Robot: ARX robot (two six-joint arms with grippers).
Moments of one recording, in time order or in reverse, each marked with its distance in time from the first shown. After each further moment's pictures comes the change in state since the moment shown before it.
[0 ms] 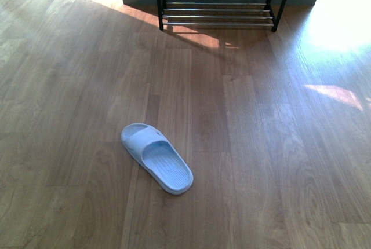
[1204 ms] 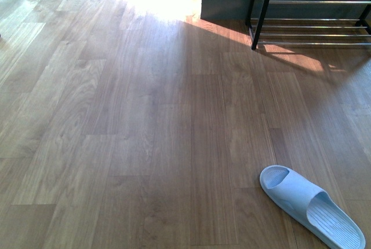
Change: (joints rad) left arm 0.002 -0.001 0.000 -0.001 -0.006 -0.007; right arm 0.000 0.001 0.000 0.000 -0.006 0.000
